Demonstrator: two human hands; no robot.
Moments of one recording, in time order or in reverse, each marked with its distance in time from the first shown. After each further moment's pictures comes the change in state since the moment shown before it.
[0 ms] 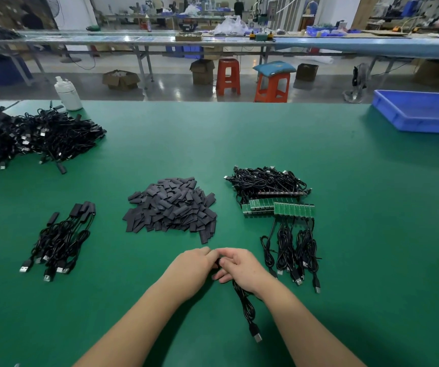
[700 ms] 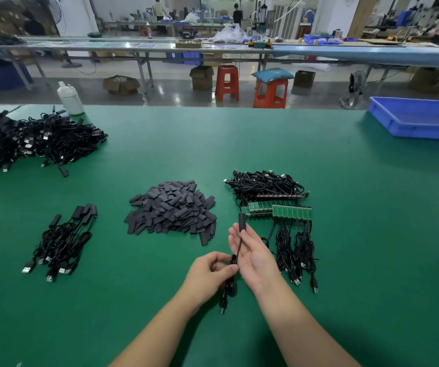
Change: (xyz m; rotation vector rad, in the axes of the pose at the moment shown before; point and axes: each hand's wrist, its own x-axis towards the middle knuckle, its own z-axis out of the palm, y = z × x) left_hand -0.009 0.051 -0.003 -1.361 0.146 -0.454; right_hand -0.004 -0.020 -0.007 1.353 0.312 -0.110
